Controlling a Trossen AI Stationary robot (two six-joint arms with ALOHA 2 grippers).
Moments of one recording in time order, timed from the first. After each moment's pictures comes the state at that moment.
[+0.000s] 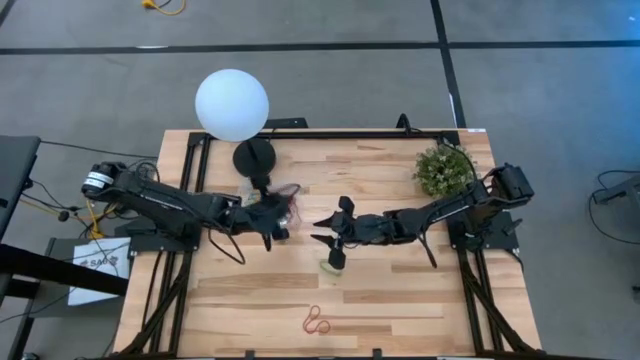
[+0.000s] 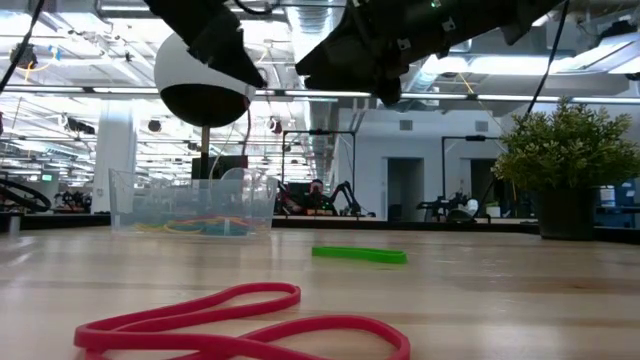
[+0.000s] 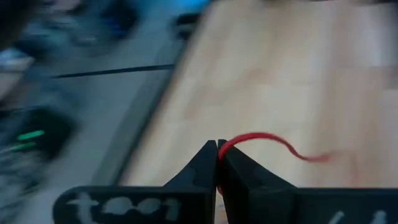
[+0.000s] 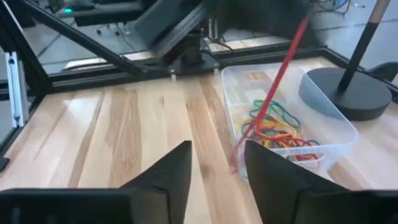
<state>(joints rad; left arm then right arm) -0.20 1.32 0.92 -0.32 -0.76 0.00 0.24 1.67 0.92 0.40 0.35 0.16</state>
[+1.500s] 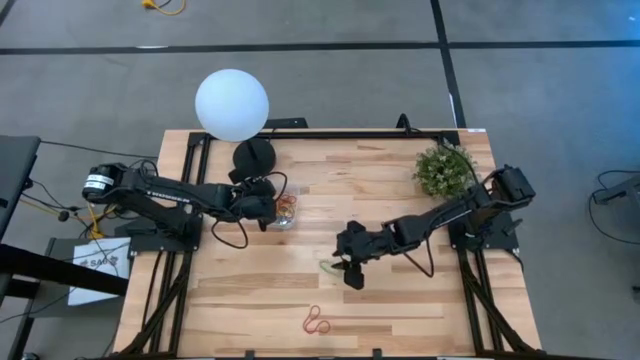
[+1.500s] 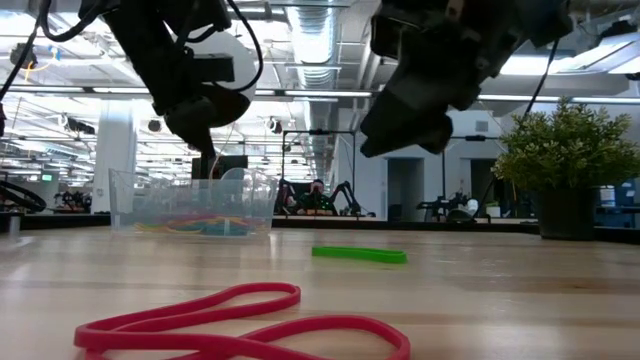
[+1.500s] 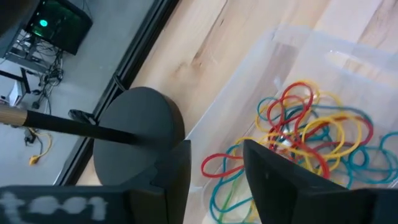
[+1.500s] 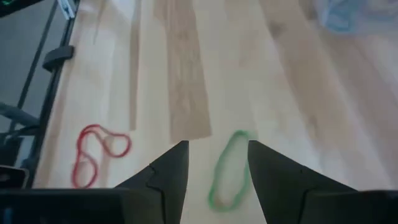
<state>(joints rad) -0.03 1.33 0.82 -0.64 -0.73 -0.32 0.31 1.67 0.92 0.02 0.08 0.44</state>
